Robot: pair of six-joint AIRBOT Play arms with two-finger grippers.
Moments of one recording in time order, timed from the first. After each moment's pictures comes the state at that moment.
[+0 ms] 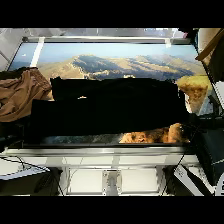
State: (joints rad) left arm 1.11 -1.37 0.63 0.78 -1.03 -1.11; right arm -0.74 -0.99 0.77 -0.97 1.50 1.07
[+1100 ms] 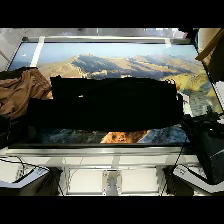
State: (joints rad) left arm 1.09 -1.14 0.71 0.72 -1.04 -1.11; right arm -0.74 -1.19 0.61 -0.91 1.01 1.23
